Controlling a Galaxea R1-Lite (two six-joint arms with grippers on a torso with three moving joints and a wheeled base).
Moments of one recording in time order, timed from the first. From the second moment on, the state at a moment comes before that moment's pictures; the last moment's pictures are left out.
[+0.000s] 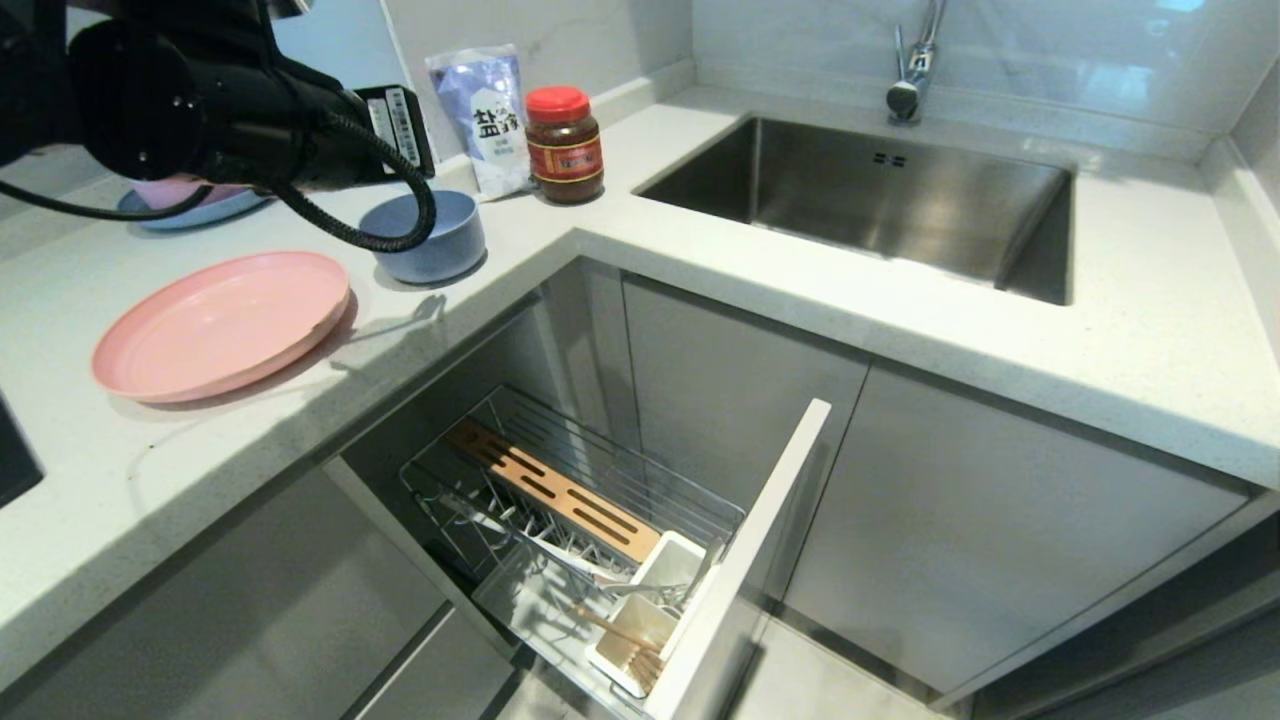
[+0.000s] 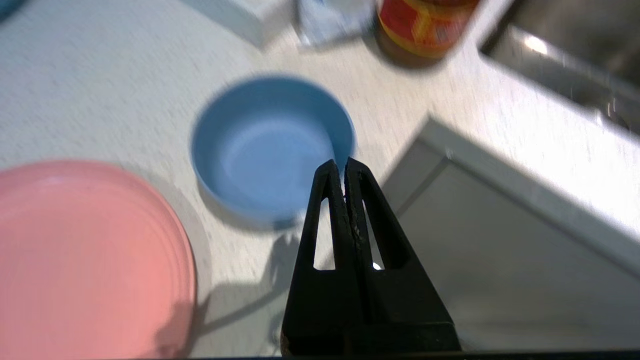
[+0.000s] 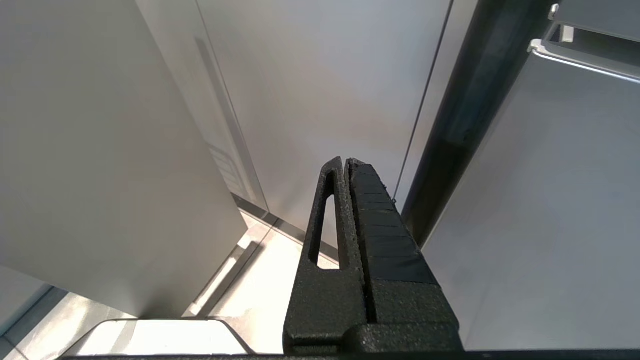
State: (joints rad) left arm -0.44 1.69 -1.82 0.28 0.47 -0.10; right arm 0.00 0.00 0.00 0.00 0.00 0.02
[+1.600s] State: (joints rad) left arm -0.36 1.93 -1.92 0.25 0.39 0.03; right arm 0.00 0.00 0.00 0.00 0.00 0.02
